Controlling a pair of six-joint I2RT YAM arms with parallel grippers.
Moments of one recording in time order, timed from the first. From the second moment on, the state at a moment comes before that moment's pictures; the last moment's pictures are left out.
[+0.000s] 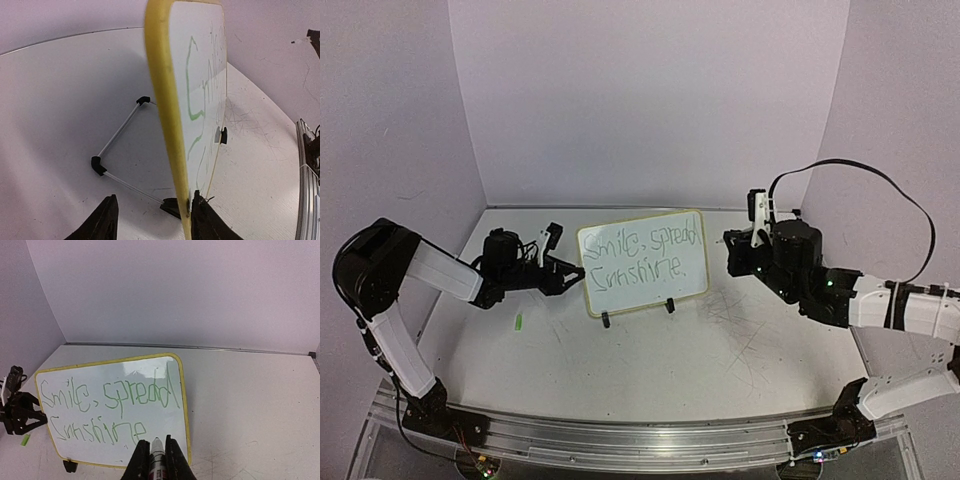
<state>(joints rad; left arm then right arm) -0.42 1.73 0.68 0.66 0.60 -0.13 0.81 1.20 0.76 0.20 0.44 0.28</state>
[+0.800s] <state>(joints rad) -0.42 1.21 0.65 -0.30 0.11 -0.66 0.81 1.11 0.65 0.23 0.41 0.17</state>
